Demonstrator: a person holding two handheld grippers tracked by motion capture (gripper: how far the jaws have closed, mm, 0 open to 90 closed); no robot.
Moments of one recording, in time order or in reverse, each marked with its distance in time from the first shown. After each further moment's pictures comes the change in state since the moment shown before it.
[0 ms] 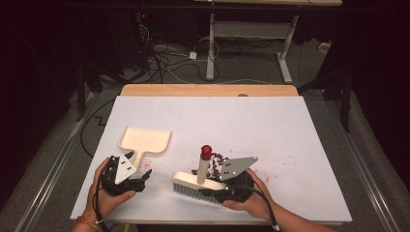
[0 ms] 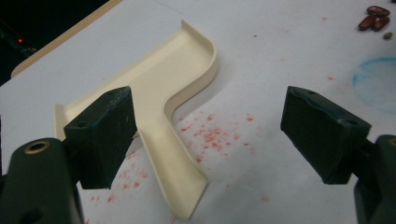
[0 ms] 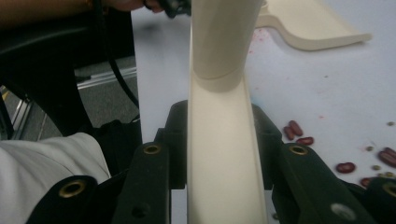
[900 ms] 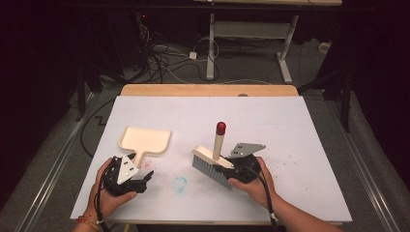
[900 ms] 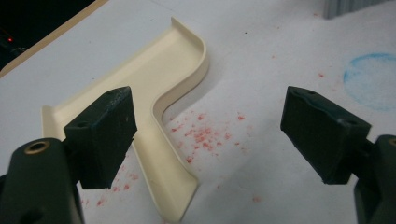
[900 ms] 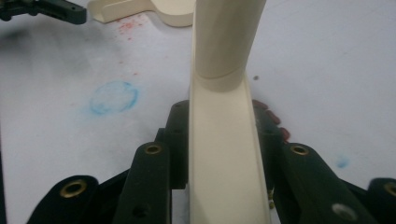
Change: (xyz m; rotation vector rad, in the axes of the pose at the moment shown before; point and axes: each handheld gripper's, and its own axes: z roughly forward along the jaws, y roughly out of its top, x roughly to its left) left arm -0.007 0.003 0.004 0.013 -0.022 0.057; right arm -0.057 -0.022 -0.006 0.001 -0.303 0.175
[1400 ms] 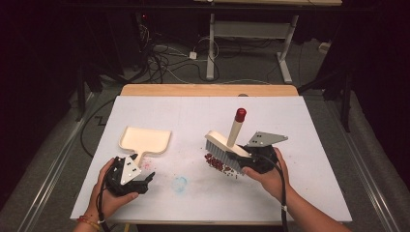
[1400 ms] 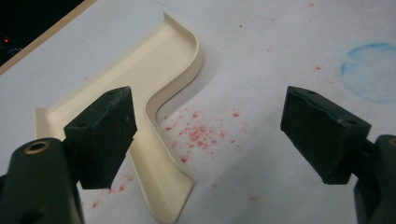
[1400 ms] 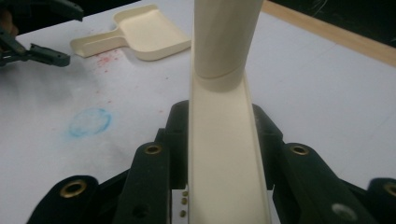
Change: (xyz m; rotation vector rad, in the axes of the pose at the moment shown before) left arm -0.004 0.001 0.003 0.026 -0.012 0.015; right arm -0.027 0.010 -0.040 -0.101 -0.069 0.011
